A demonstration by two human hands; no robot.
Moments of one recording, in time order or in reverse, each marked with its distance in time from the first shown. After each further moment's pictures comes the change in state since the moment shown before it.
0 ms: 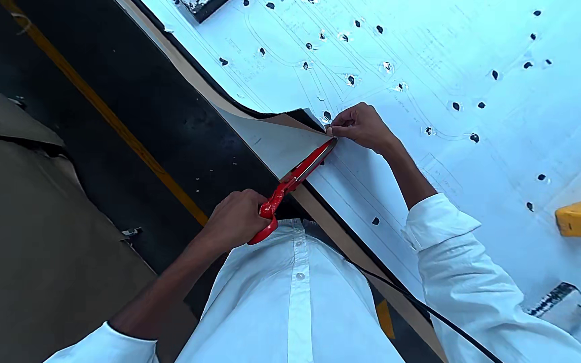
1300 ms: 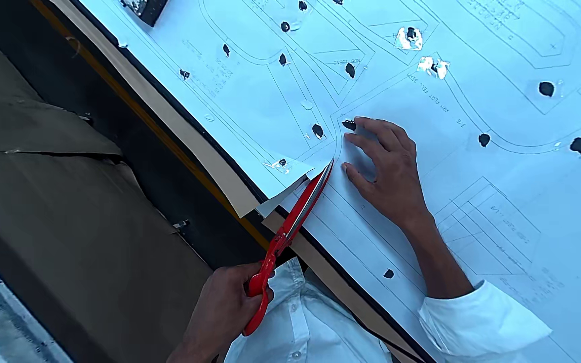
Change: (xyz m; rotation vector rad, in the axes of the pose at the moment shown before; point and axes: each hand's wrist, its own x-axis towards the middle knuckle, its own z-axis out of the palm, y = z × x) left_hand -0.009 -0.011 0.055 -0.087 0.134 -0.043; right_hand -0.047 0.039 0.030 -0.225 0.418 -0.116
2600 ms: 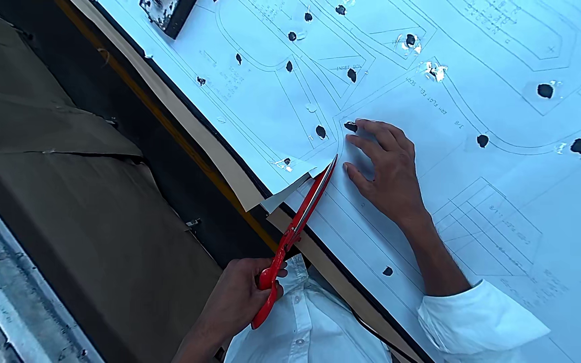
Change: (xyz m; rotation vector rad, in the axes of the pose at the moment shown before) left_hand -0.001 0.021 -0.006 -0.191 -0.156 -0.103; right_hand 0.000 0.000 0.001 0.024 0.008 -0.010
